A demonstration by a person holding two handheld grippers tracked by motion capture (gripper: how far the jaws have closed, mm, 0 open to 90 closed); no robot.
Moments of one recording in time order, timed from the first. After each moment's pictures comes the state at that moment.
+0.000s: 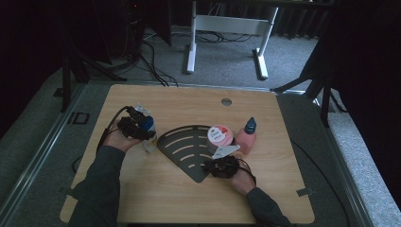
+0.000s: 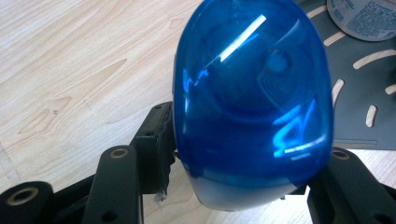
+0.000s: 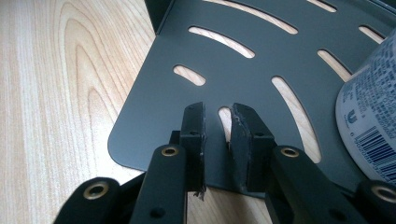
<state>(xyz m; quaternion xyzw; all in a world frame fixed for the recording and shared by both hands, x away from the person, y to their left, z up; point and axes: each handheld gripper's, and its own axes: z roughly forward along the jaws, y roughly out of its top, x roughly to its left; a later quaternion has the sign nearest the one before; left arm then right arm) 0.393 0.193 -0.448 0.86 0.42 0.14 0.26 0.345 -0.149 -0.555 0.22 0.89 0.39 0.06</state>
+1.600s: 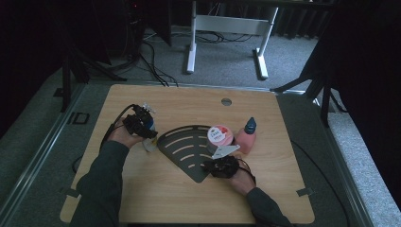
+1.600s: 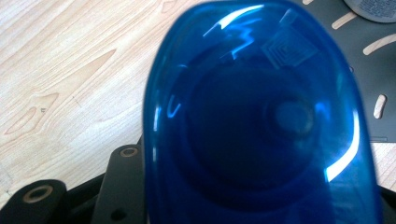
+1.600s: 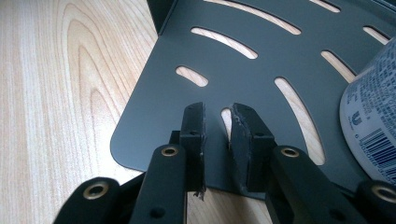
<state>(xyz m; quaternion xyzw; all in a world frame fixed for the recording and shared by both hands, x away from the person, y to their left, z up) 0.407 0.182 -0.451 0.87 0.42 0.11 0.22 0.345 -0.148 -0.555 0.22 0.89 0.40 0.05</state>
